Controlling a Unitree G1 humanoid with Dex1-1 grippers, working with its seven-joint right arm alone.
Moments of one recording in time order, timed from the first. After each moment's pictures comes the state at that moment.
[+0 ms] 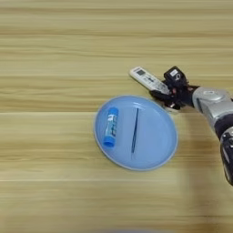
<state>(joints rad) -0.82 -0.39 0.02 1.29 -0.14 -0.17 0.68</state>
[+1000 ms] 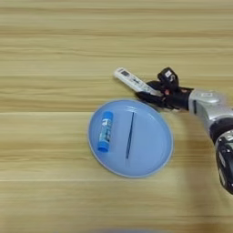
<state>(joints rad) -0.78 -0.35 -0.06 1.22 -0.01 -0.18 0.91</state>
